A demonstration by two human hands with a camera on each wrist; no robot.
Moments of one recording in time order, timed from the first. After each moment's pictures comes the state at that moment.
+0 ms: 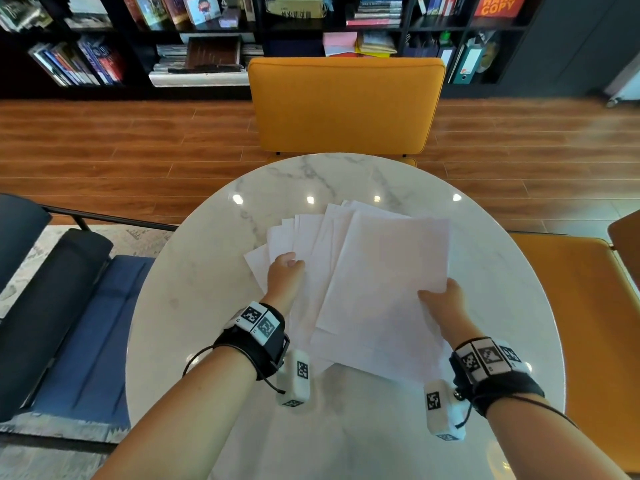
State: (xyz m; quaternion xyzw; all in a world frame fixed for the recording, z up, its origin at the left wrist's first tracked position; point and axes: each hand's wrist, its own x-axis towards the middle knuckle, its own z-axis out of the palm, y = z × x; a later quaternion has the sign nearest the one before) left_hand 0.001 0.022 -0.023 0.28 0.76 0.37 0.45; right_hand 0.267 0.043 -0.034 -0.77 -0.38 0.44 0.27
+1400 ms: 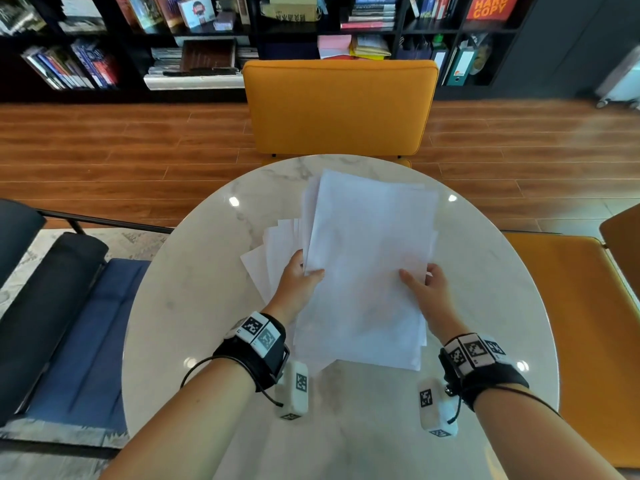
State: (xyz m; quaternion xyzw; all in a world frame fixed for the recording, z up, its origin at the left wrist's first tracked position) left_hand 0.023 0.007 -0.006 0.38 0.67 0.40 0.50; right_hand 0.253 0.036 -0.016 -0.66 -0.38 0.54 0.36
